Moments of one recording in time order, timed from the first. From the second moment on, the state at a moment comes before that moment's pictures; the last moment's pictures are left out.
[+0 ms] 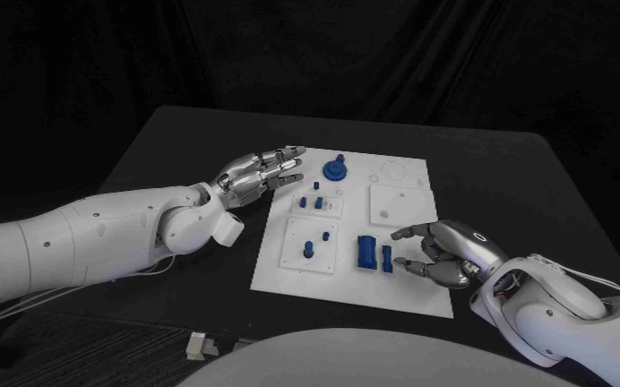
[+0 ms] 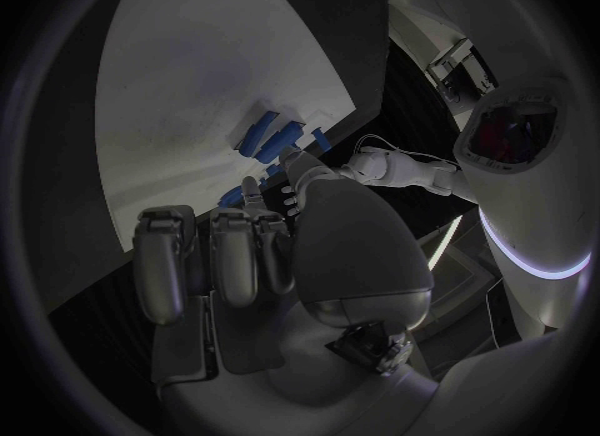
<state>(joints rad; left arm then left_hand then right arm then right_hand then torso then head) 1.07 -0.89 -0.22 1.40 -0.12 0.20 0.57 1.41 0.28 -0.11 0.07 0.52 0.27 0.11 0.05 0.04 0.05 0.12 0.08 0.02 0.00 0.18 0.00 0.00 0.17 0.02 0.29 0.02 0.03 0.97 -1.07 -0.25 1.84 -1.45 -0.58 -0.10 1.26 -0.06 0.19 0.15 0.29 0.75 0.09 0.13 0.11 1.47 -0.01 1.57 1.31 1.47 -0.07 1.55 1.31 0.01 1.47 0.04 1.57 1.31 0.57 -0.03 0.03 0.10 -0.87</state>
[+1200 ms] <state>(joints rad) 1.07 -0.89 -0.22 1.40 -0.12 0.20 0.56 1.41 0.28 -0.11 0.07 0.52 0.27 0.11 0.05 0.04 0.05 0.12 0.08 0.02 0.00 0.18 0.00 0.00 0.17 0.02 0.29 0.02 0.03 0.96 -1.05 -0.25 1.83 -1.49 -0.48 -0.18 1.20 -0.05 0.13 0.21 0.18 0.75 0.10 0.12 0.09 1.47 -0.01 1.57 1.31 1.47 -0.07 1.54 1.31 0.01 1.46 0.04 1.57 1.31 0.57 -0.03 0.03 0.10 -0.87</state>
